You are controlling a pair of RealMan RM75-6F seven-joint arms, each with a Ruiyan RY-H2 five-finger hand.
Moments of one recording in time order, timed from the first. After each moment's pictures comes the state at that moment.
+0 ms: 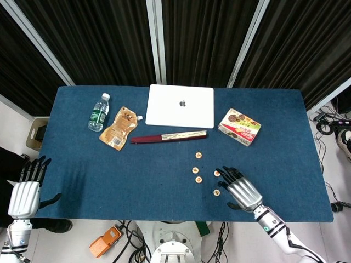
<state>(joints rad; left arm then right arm) -0.01 -1.35 -0.01 -1.40 1.54 1.58 -0.02 0.38 -1.36 -0.03 -1.70 -1.61 1.04 -0.38</state>
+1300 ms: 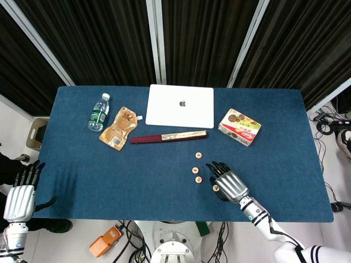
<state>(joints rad) 0.01 -1.38 -0.01 -1.32 1.51 1.56 -0.09 0.47 -1.49 0.01 -1.59 -1.49 0.99 -0.41</state>
